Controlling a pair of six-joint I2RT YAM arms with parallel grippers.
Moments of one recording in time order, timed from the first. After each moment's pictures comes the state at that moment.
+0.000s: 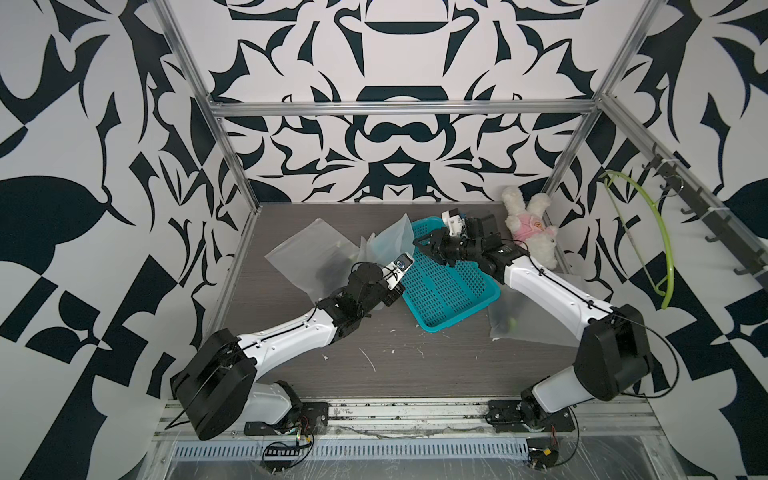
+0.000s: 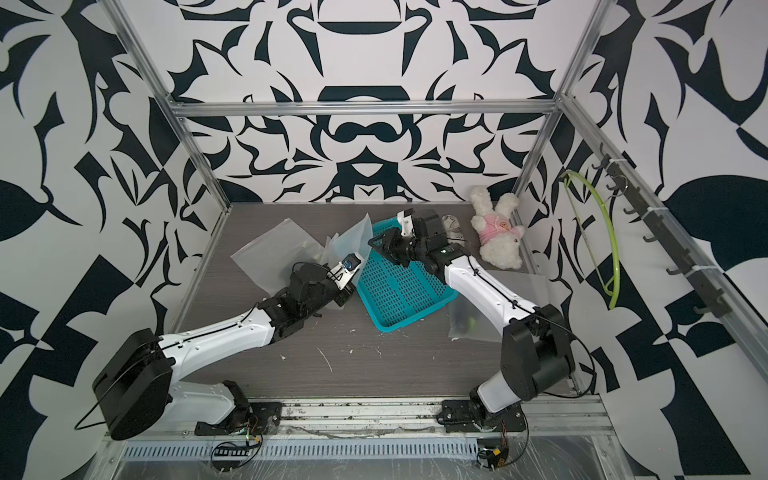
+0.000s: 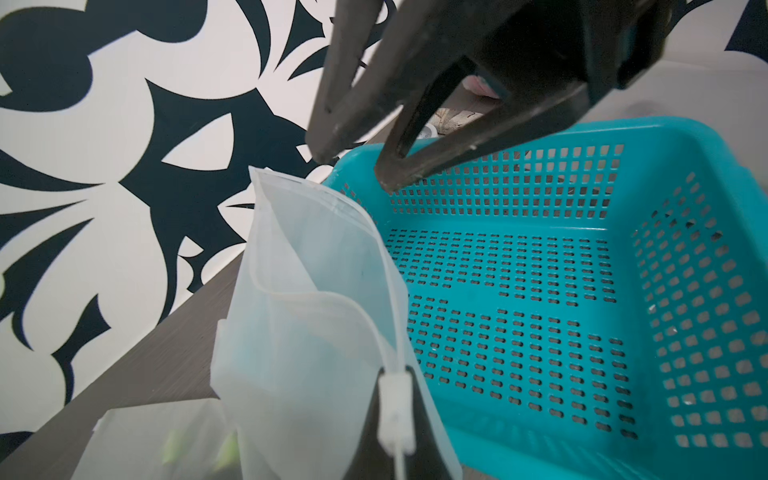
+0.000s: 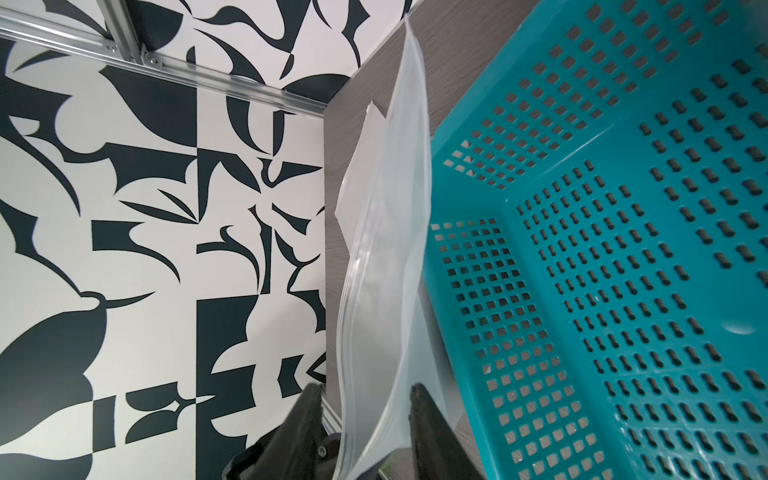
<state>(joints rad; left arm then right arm) -0.83 1.36 0.76 0.26 -0.14 0.30 0.43 1.51 1.17 -0.18 -0.57 1.02</state>
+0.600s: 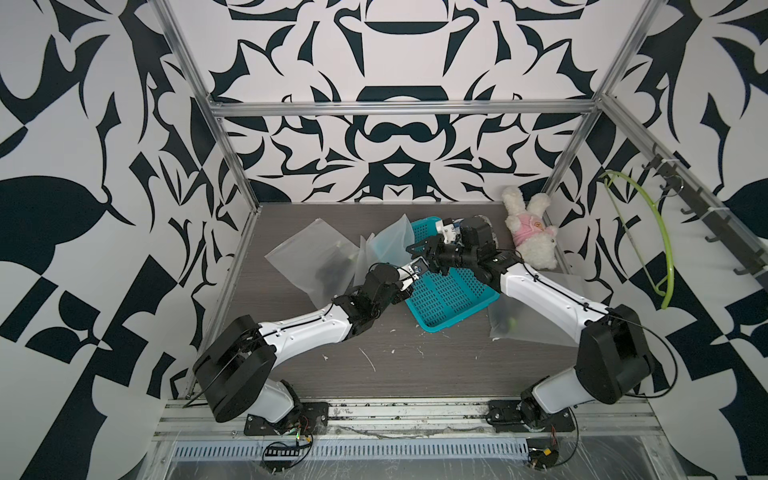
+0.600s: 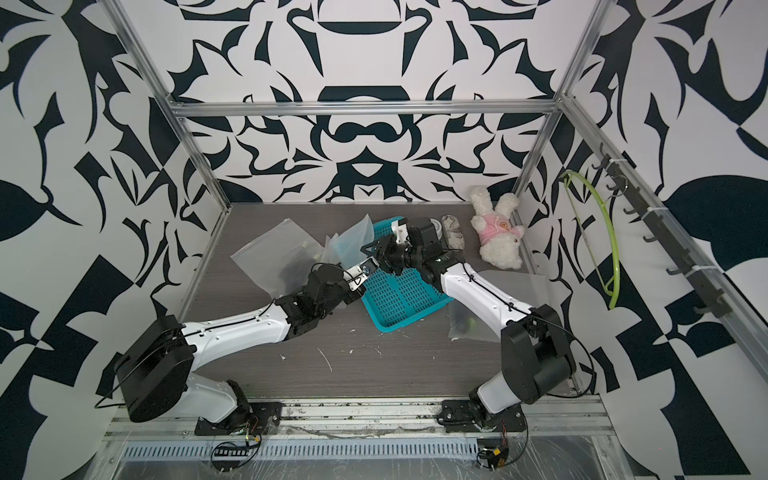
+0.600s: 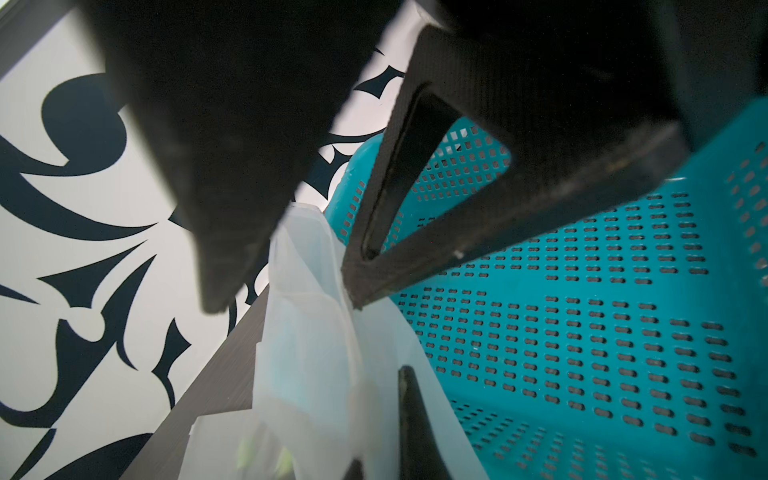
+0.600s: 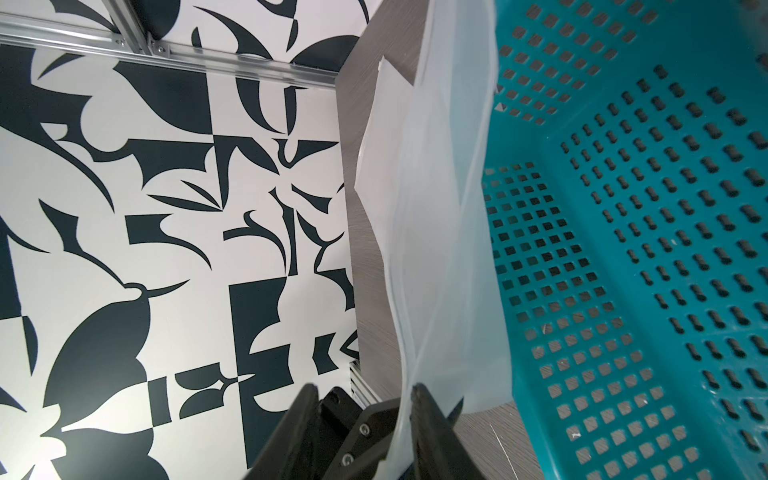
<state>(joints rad) -0.89 1.47 0.82 0.27 -0.30 0.48 0.48 1.51 1.10 -0.07 -0.62 1.16</state>
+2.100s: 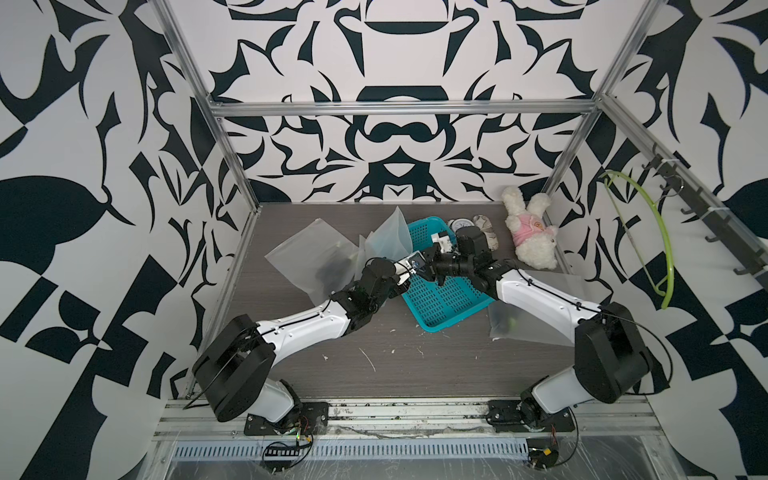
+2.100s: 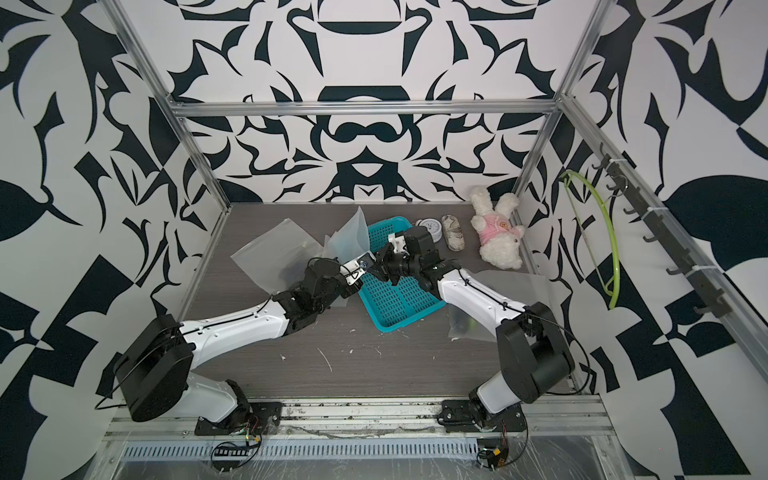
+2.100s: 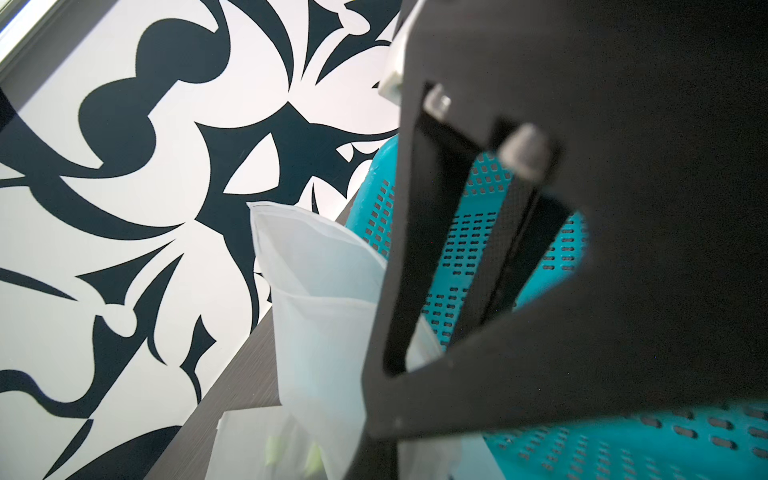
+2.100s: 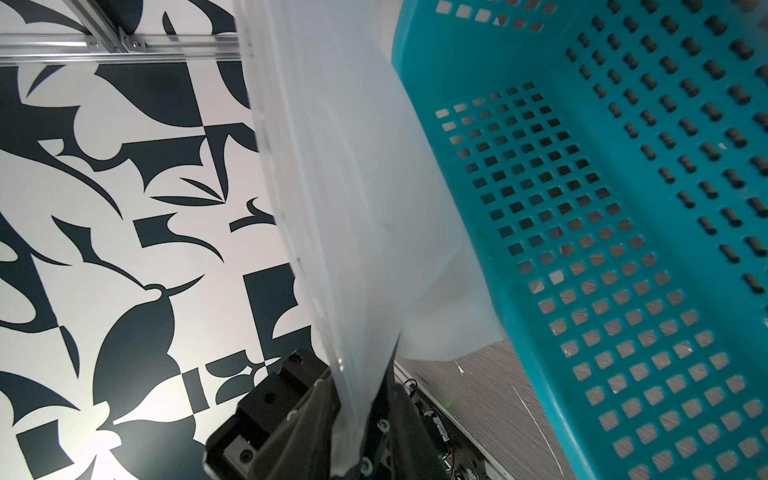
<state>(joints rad) -0.85 1.47 0.84 0.27 -0.30 0.52 0.50 1.52 1.01 0.02 -0.68 1.32</state>
